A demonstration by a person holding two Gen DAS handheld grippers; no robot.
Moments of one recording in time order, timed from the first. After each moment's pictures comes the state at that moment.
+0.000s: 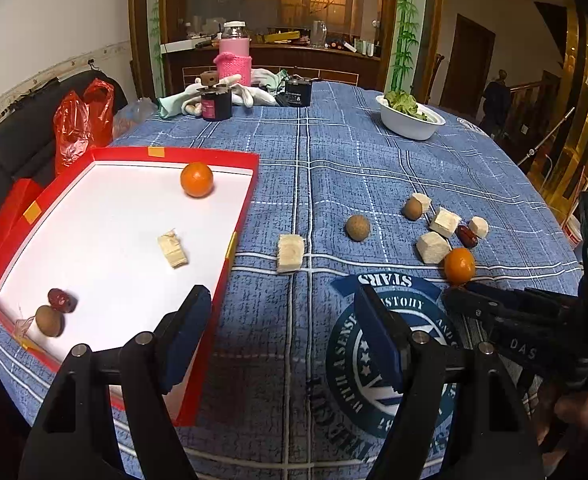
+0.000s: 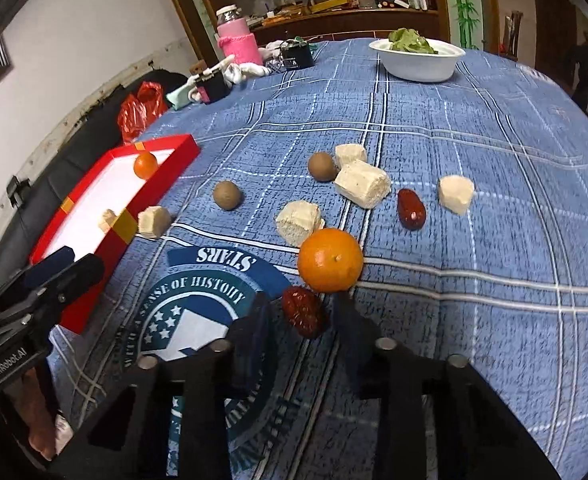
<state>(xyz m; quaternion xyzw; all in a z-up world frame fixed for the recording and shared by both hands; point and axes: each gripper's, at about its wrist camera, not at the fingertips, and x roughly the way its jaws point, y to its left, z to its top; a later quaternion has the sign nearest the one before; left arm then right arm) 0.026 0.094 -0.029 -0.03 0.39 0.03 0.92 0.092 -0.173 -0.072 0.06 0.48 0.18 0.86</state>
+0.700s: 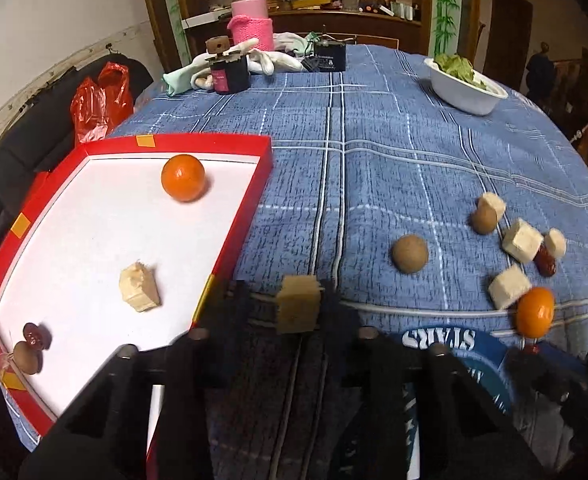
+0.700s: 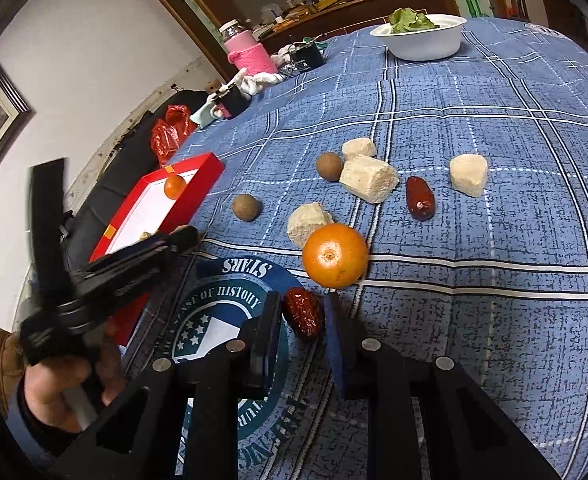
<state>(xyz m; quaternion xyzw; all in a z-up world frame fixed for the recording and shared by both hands) 0.100 0.080 -0.063 0.00 0.44 0.11 0.89 0.099 -0.202 -0.079 0.17 0.47 0.25 0.83</state>
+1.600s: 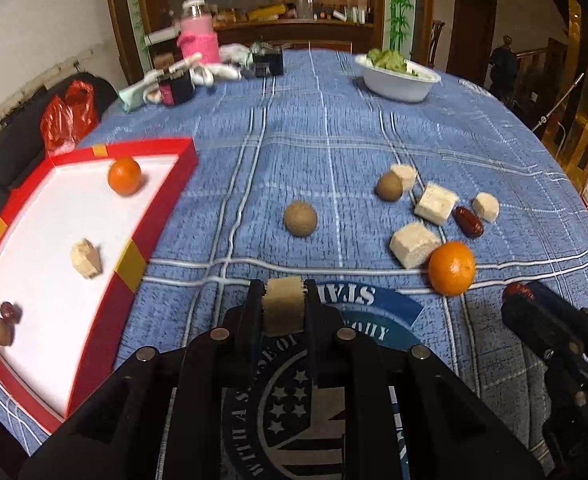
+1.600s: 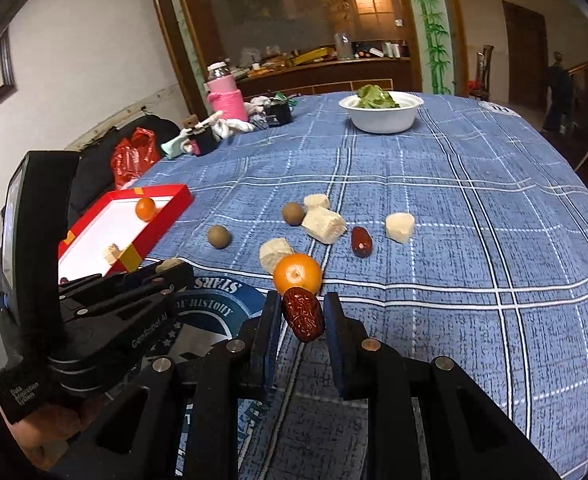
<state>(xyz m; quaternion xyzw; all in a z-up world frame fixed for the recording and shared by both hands) 0.069 0.025 -0.060 0.00 0.43 0.04 0.90 0.061 -0.197 -0.045 0.08 0.39 0.13 0.91</state>
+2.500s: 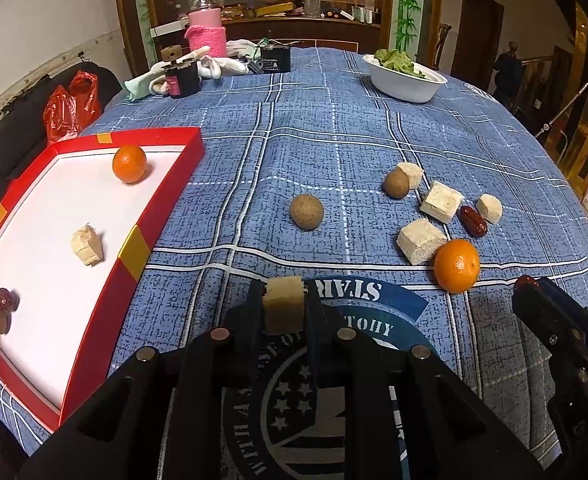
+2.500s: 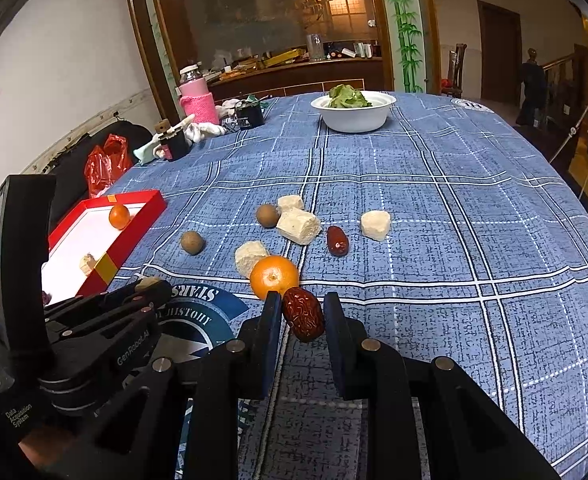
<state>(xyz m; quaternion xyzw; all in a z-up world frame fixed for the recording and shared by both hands) 0.065 0.031 -0.061 -0.01 0.43 0.05 0.90 0.059 -0.201 -0.046 0.08 0.39 0.08 0.91</state>
